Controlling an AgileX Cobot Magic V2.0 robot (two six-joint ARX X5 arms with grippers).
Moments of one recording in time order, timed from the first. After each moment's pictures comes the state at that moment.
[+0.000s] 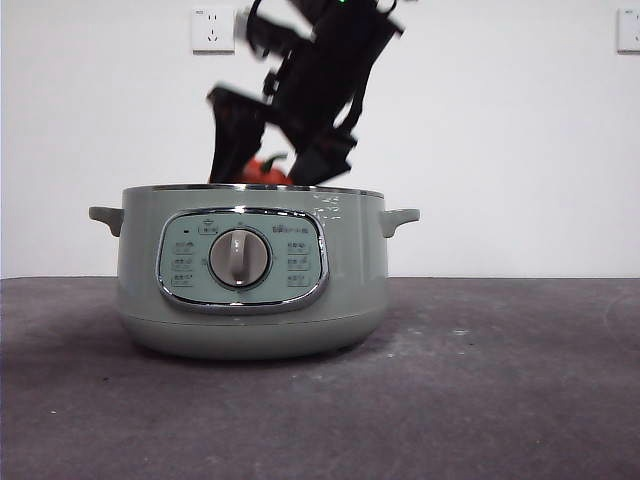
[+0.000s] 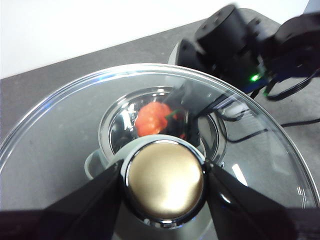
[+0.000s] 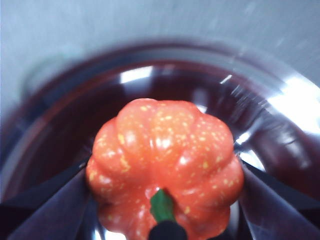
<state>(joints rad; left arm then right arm) -0.30 0.87 1.35 -0.94 0.23 0.09 0.68 2.00 1.68 -0.44 -0.14 -0.14</state>
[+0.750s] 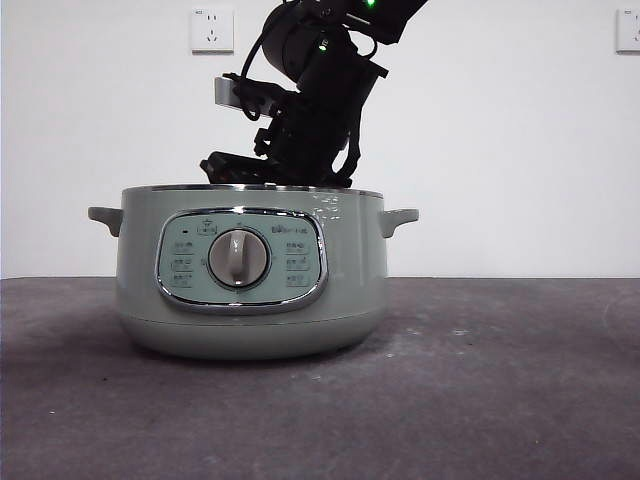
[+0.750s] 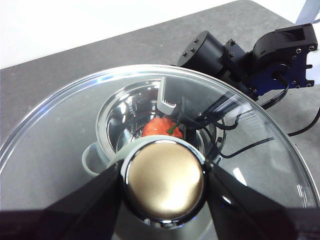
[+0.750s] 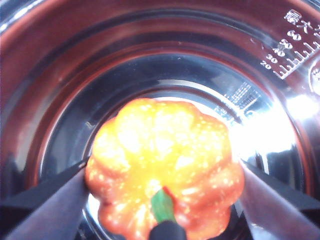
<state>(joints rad) -0.30 0.87 1.35 -0.96 0.23 0.09 0.70 2.07 1.68 -0.53 -0.10 -0.21</state>
